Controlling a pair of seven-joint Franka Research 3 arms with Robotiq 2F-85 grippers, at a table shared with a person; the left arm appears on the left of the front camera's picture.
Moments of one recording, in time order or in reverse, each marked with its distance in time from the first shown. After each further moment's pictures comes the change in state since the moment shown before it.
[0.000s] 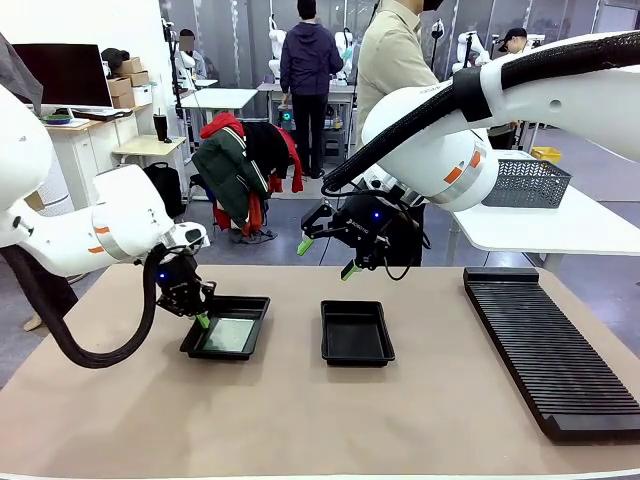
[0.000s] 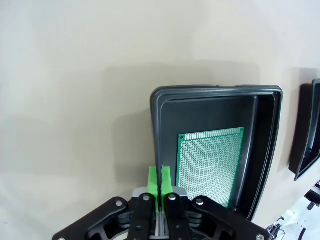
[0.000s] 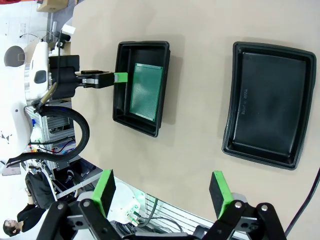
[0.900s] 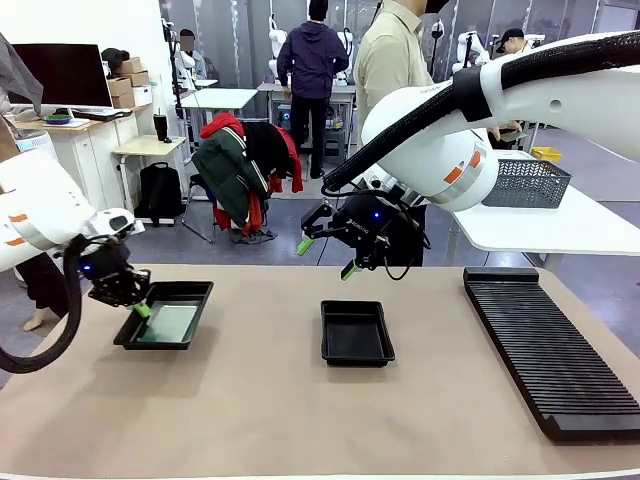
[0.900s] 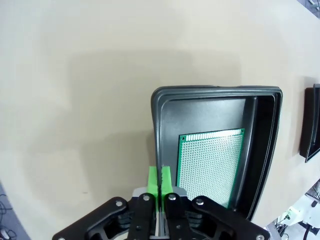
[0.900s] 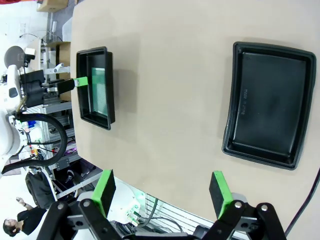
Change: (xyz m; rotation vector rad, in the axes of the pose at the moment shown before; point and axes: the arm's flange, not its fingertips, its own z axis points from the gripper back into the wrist) left arm -0.038 0.108 0.072 -0.001 -0.104 0.046; right arm 0.000 0.000 0.000 0.000 0.000 0.000
